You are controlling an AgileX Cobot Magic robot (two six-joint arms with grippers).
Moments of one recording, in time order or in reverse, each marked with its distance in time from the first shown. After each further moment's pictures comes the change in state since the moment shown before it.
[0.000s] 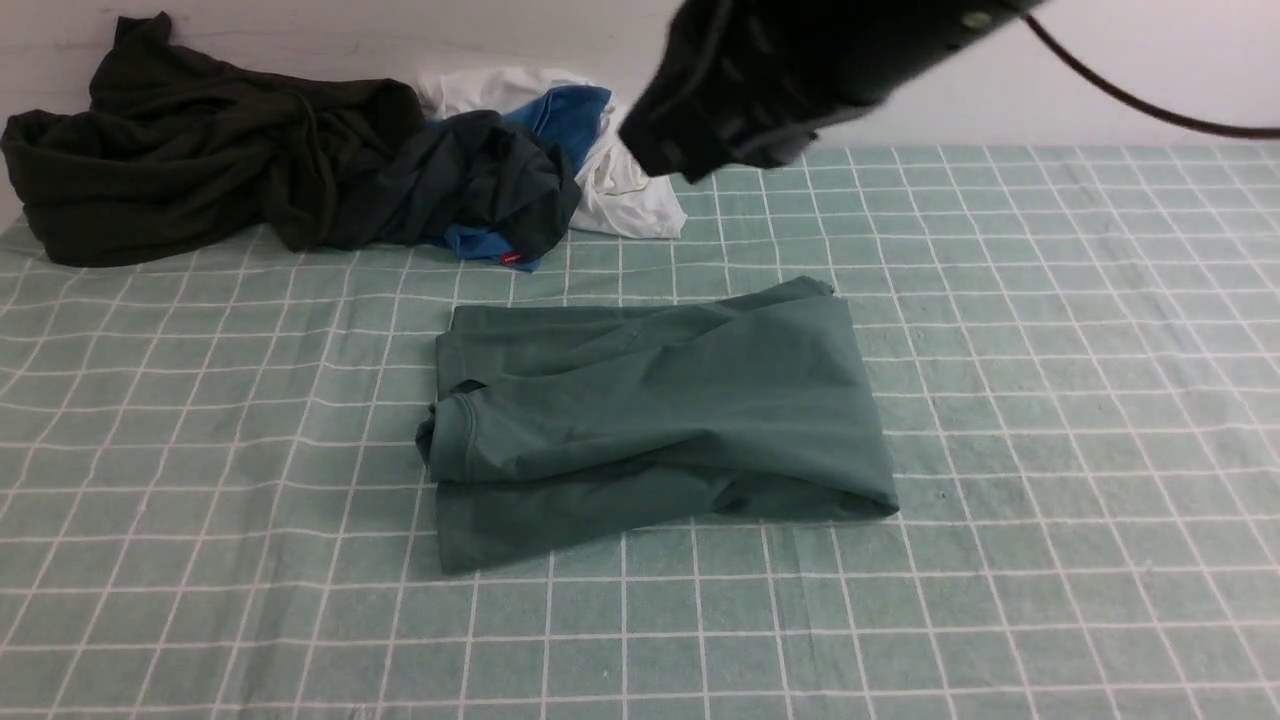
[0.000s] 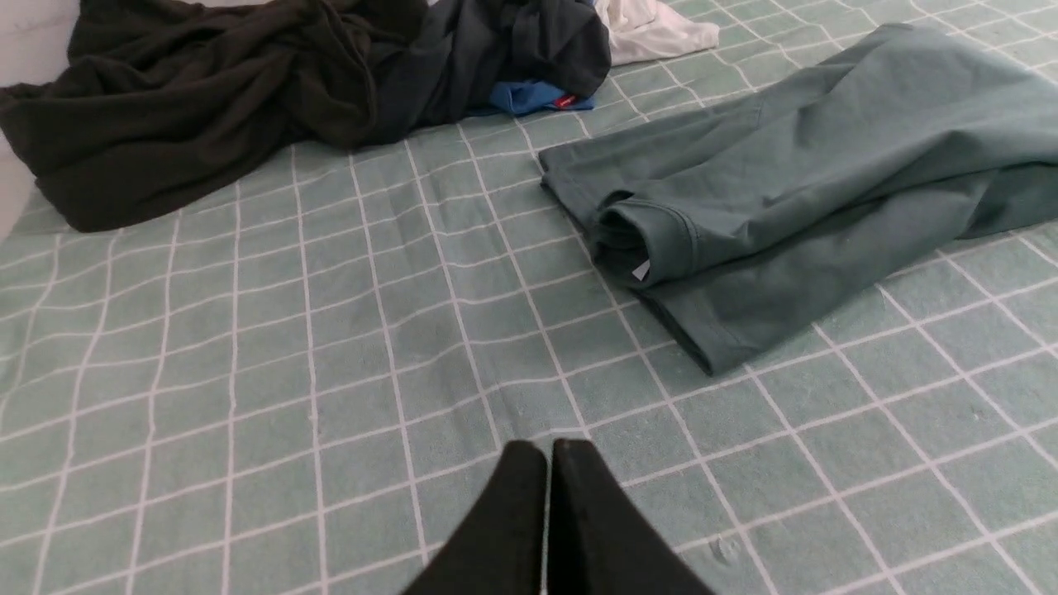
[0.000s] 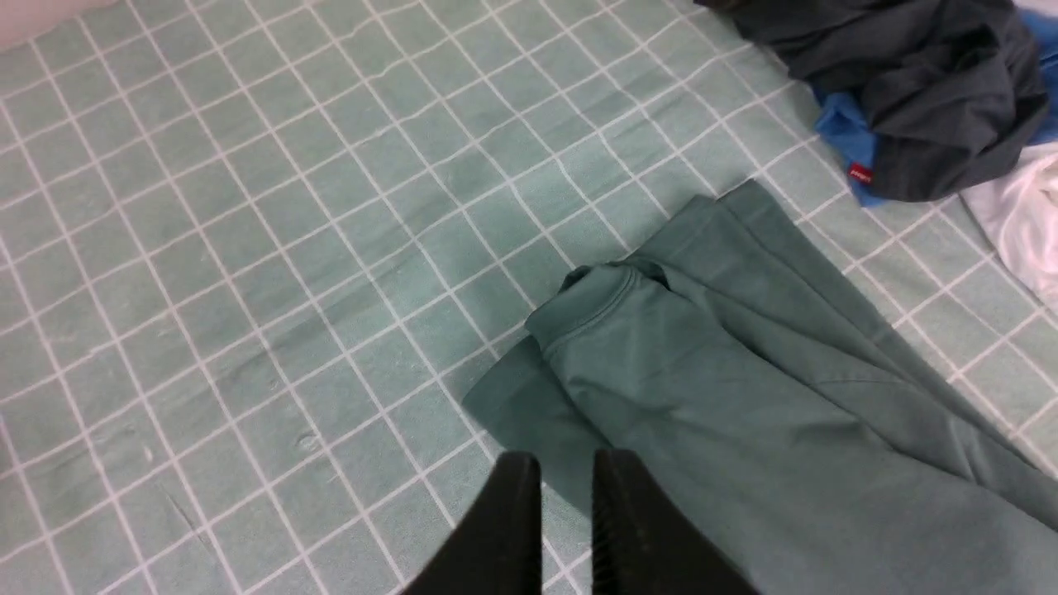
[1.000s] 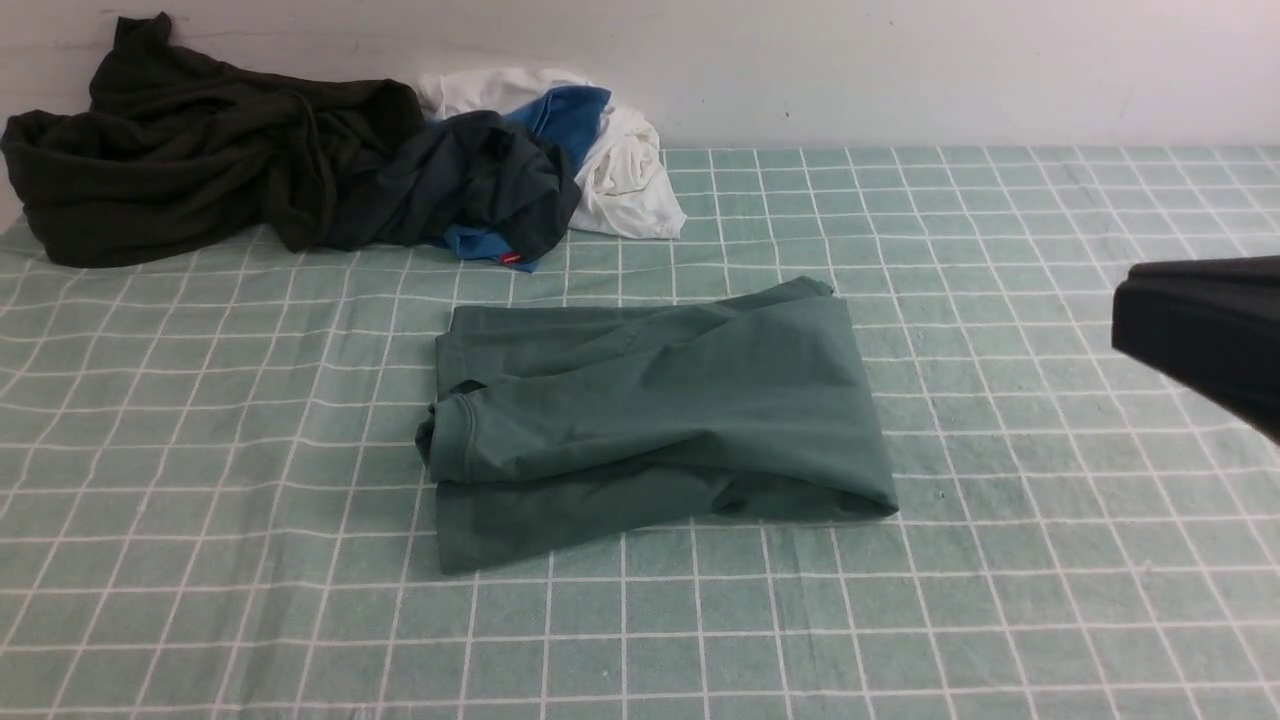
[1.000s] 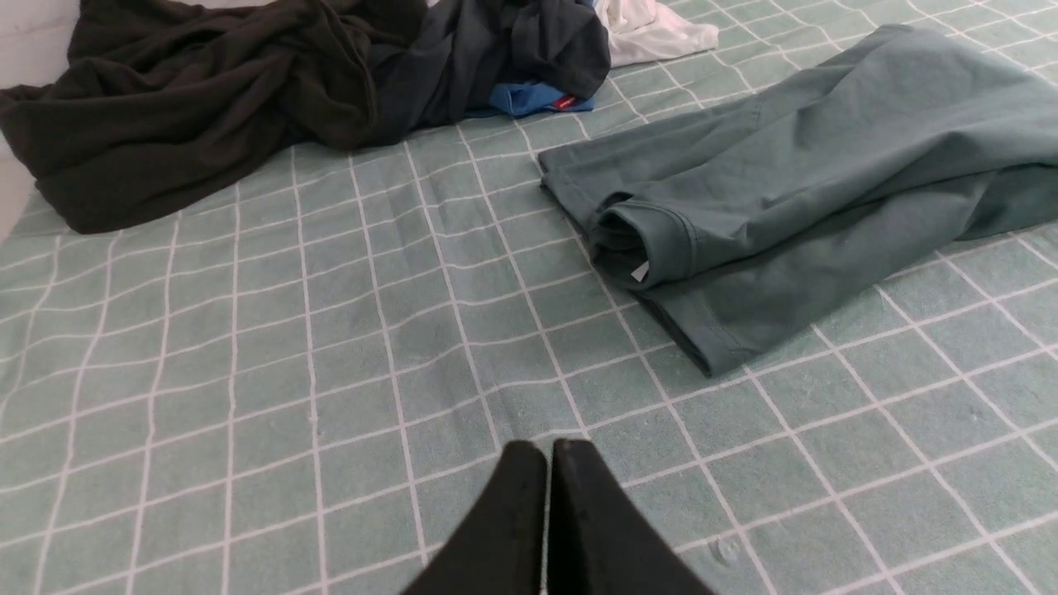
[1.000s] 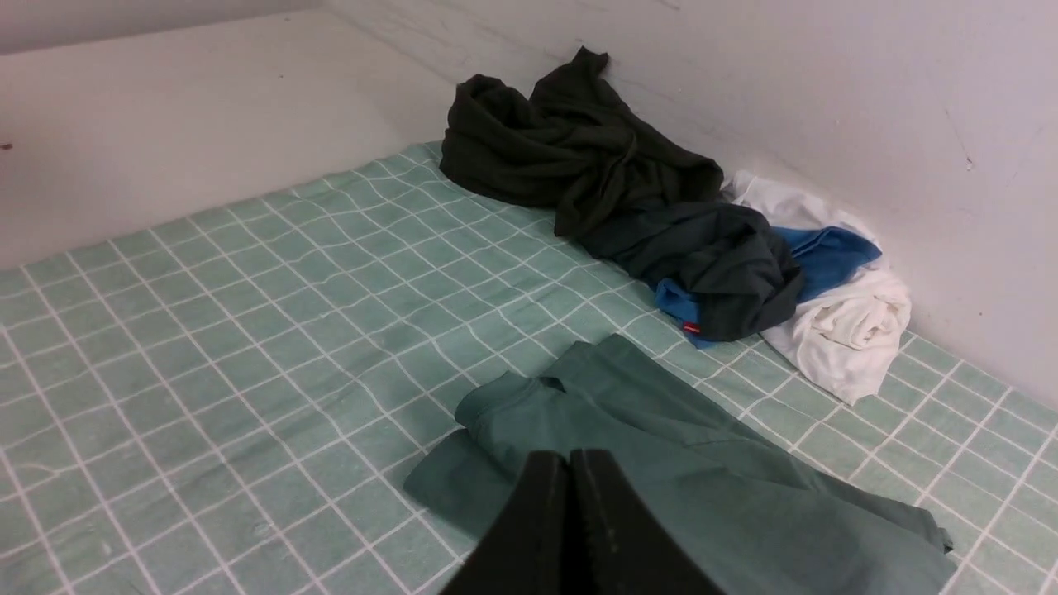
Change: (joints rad) right arm 0.000 -0.769 0.833 -0.054 -0.507 0.036; left arm 0.000 0.000 0.000 0.000 0.000 0.000
